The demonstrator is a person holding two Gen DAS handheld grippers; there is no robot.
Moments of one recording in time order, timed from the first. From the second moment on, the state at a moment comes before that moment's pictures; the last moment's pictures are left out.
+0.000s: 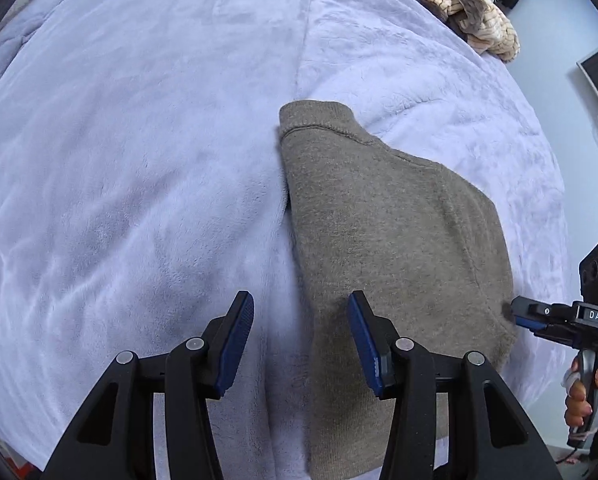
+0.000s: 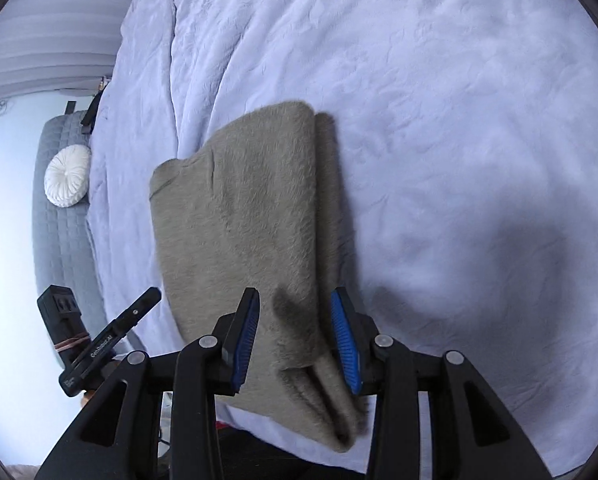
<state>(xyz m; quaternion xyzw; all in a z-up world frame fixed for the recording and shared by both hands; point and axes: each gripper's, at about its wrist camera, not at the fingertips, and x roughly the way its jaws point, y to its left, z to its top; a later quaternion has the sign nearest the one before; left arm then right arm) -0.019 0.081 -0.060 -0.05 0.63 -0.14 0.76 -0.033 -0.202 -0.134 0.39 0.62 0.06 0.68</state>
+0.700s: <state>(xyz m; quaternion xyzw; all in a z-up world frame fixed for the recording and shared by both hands) -0.031 0.061 -0.073 0.03 0.63 -0.12 0.76 -0.071 -0.171 -0.111 0.20 0.64 -0.01 0.74</state>
